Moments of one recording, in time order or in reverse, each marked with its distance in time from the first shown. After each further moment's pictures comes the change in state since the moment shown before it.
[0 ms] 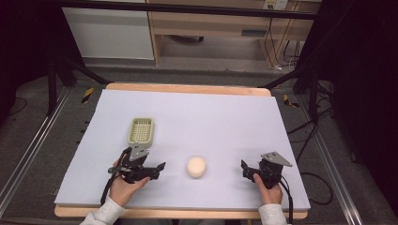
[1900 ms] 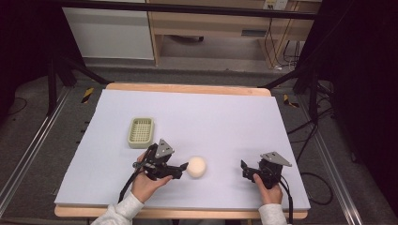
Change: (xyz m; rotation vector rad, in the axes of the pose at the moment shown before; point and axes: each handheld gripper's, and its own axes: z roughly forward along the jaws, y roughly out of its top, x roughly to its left) left arm -0.047 0.037 0.030 0.003 -0.103 0.070; right arm 0.000 0.000 0.000 0.003 0.006 -0.008
